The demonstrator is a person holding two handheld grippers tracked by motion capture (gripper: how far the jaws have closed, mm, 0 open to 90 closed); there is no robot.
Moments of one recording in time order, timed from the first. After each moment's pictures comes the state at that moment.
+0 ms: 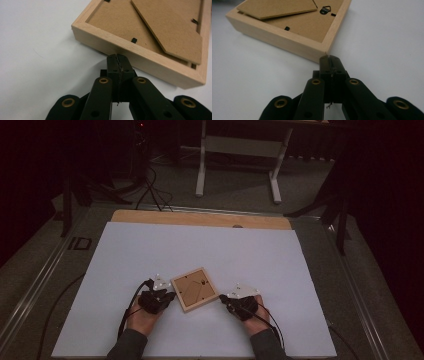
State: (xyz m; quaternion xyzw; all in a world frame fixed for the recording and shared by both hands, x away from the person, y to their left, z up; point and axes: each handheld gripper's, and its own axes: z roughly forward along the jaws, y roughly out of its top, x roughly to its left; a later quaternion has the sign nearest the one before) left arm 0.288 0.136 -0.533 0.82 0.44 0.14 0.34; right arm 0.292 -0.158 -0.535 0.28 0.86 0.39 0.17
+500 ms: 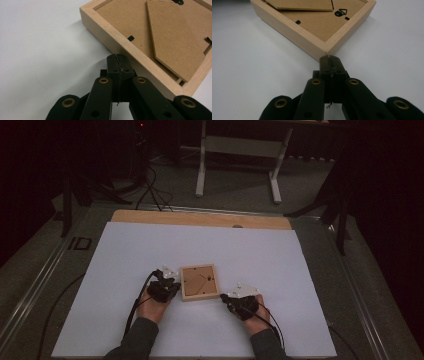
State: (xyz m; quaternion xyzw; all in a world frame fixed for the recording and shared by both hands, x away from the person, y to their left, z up) left arm 0.320 0.117 -0.532 0.81 0.46 0.16 0.33; right arm 0.293 -0.159 -0.535 0.29 0.86 0.38 0.18
